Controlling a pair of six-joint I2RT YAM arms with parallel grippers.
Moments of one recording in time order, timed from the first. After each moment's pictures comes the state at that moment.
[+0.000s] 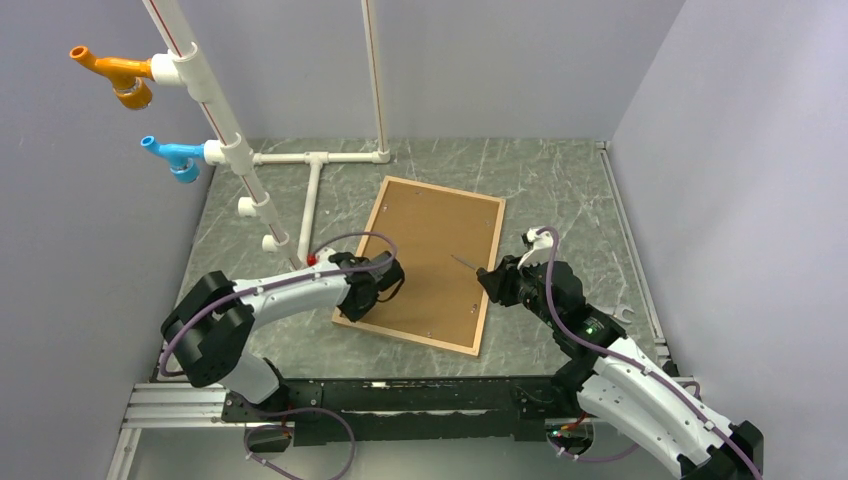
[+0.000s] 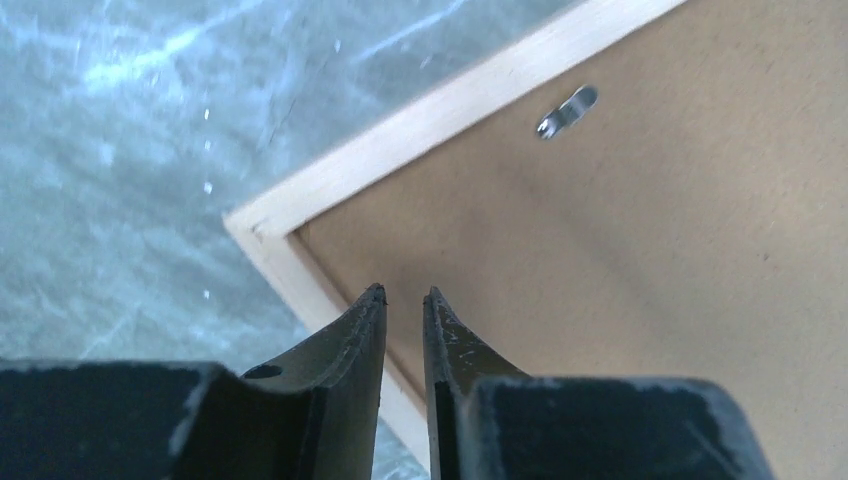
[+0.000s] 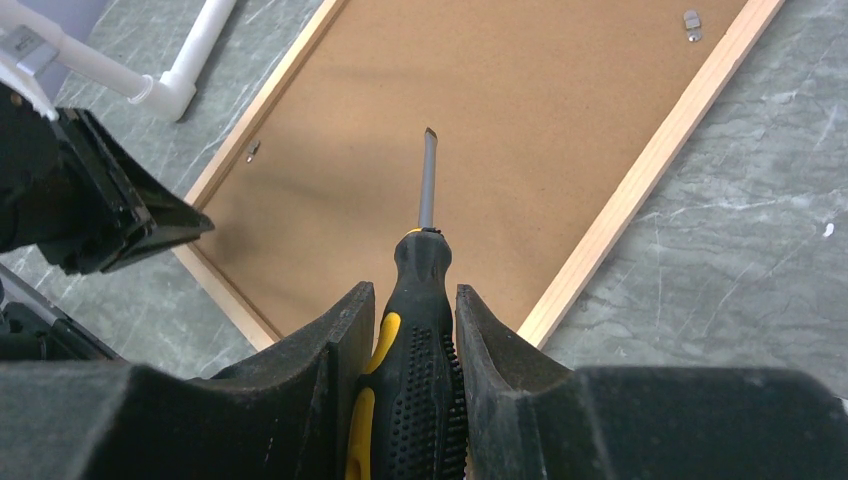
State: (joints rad) left arm -0.89 1.51 0.91 -0.91 -0.48 -1.73; right arm 0.63 0.62 0.45 -0.18 0.04 0.44
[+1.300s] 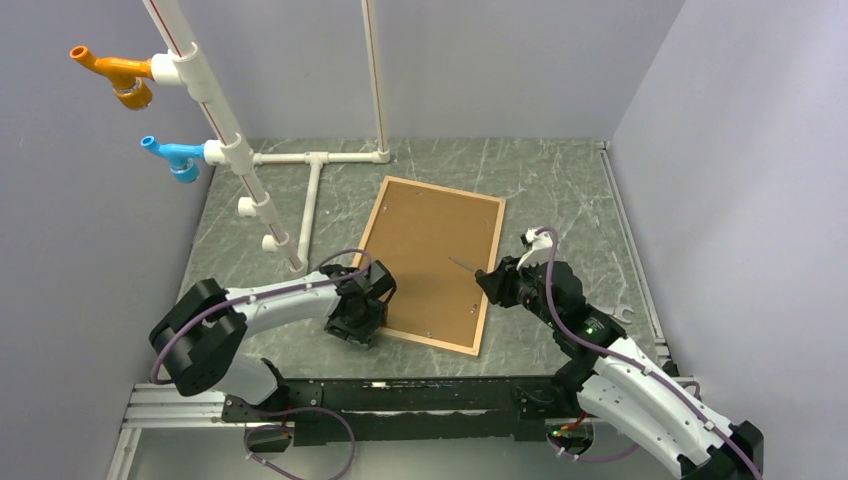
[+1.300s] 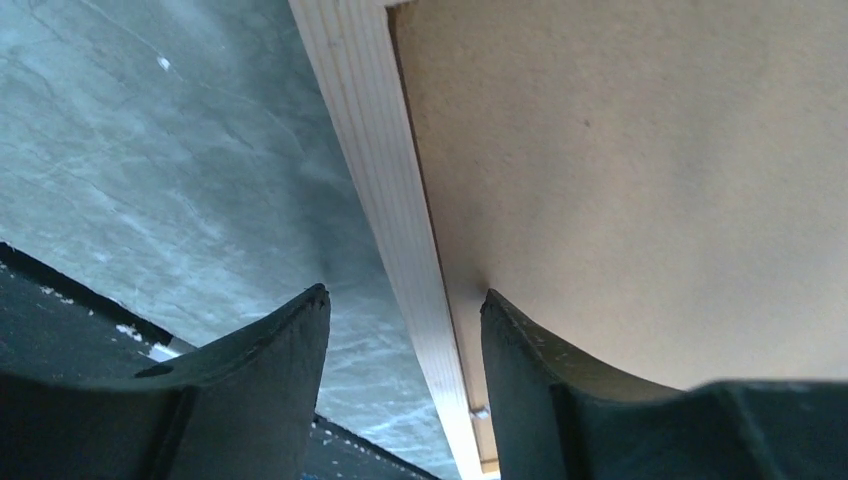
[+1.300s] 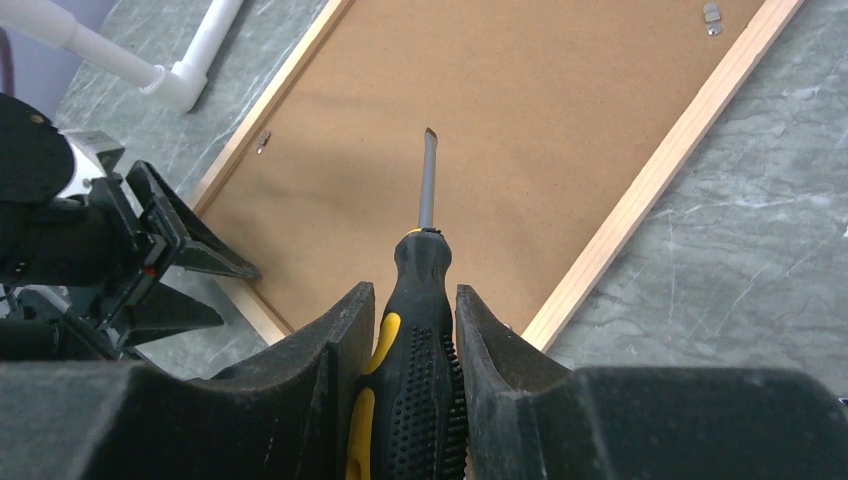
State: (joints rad) left arm -0.86 1.43 0.77 -0.78 -0.09 -2.04; right arm 0.63 0.62 0.45 -0.19 0.02 0.44
